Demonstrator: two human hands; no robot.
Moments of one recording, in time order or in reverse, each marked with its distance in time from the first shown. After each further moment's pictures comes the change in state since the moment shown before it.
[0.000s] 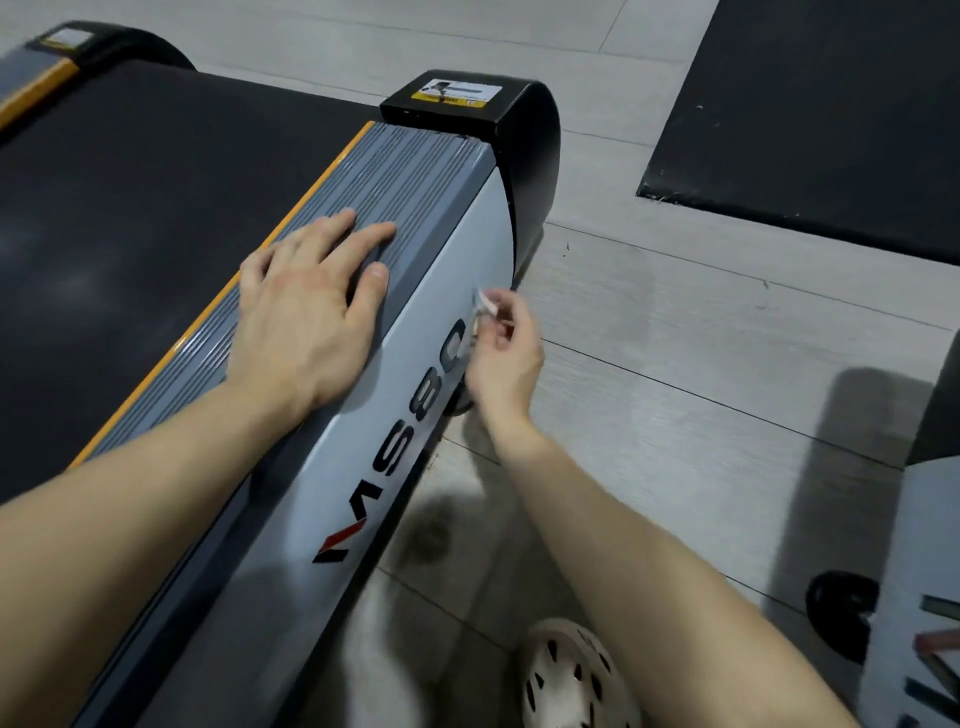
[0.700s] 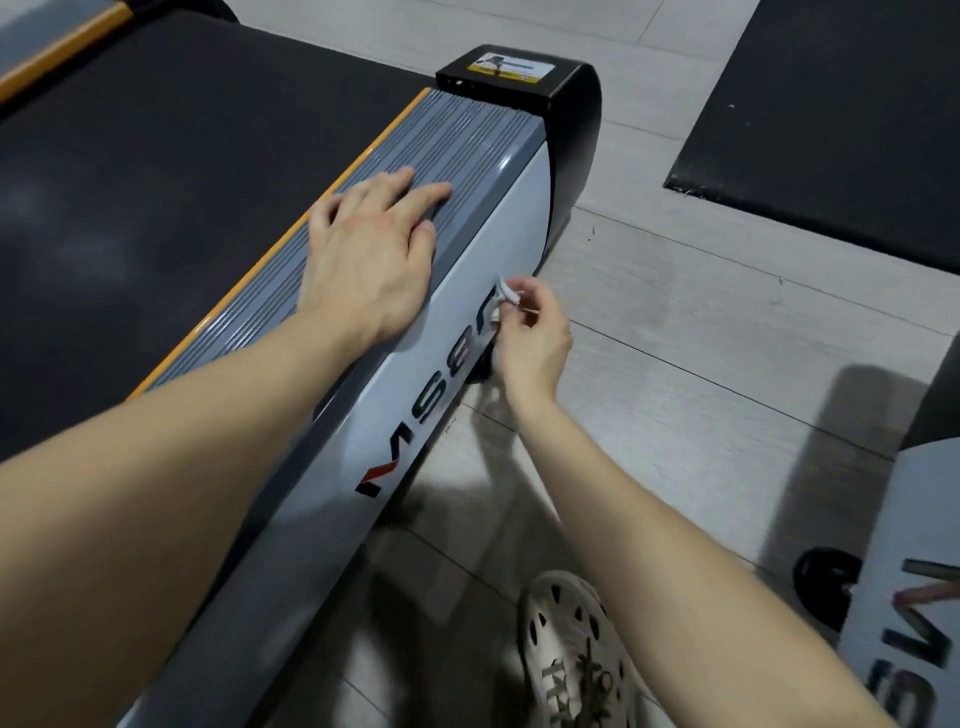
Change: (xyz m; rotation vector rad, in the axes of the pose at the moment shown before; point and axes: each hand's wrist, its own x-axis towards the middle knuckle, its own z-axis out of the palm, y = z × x) left_hand 0.004 0.002 0.000 -0.004 -0.011 -0.009; right_hand -0.028 -0.007 -0.005 -0.411 0.049 -0.167
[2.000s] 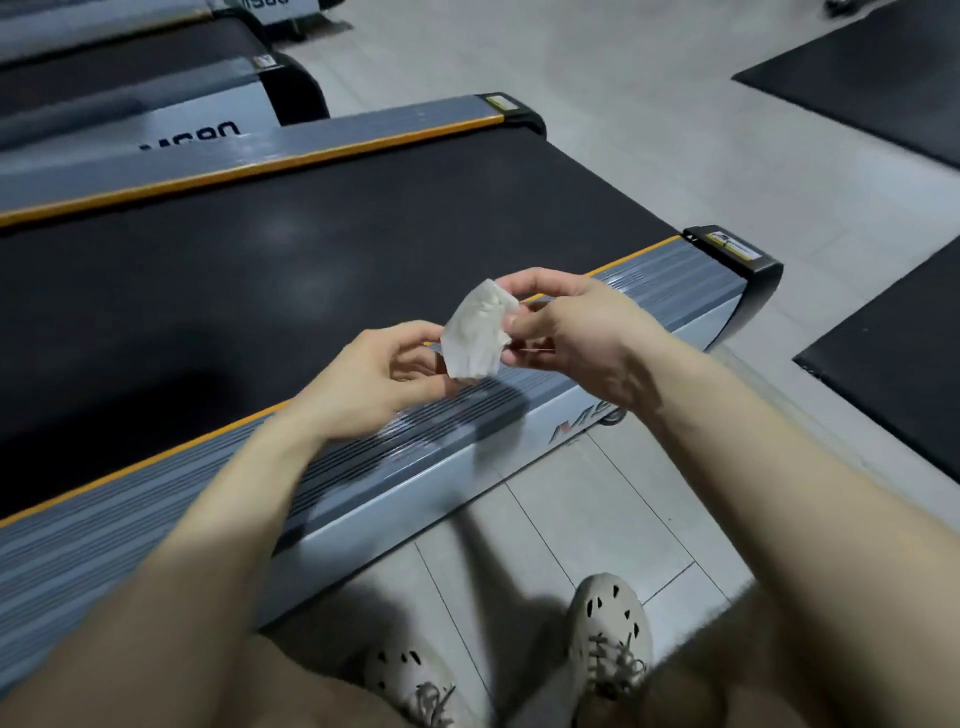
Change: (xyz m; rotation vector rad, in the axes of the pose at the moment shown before) left_hand -0.319 -0.092 -0.209 -0.986 -0.052 -0.367; right_hand -0.192 -0.290 -0.120 0.278 -1.250 0.097
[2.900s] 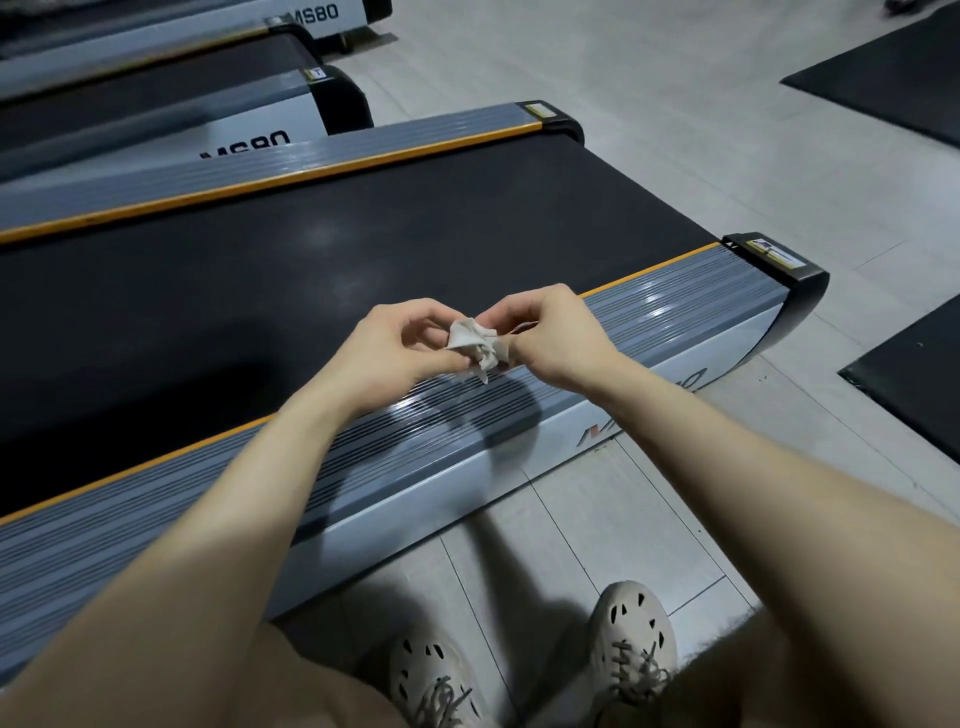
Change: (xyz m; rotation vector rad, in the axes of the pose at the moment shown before) left_hand -0.004 0.016 -0.015 0.091 0.200 -0.084; right_hand 0.036 0.025 0.025 -0.538 0.012 -0.263
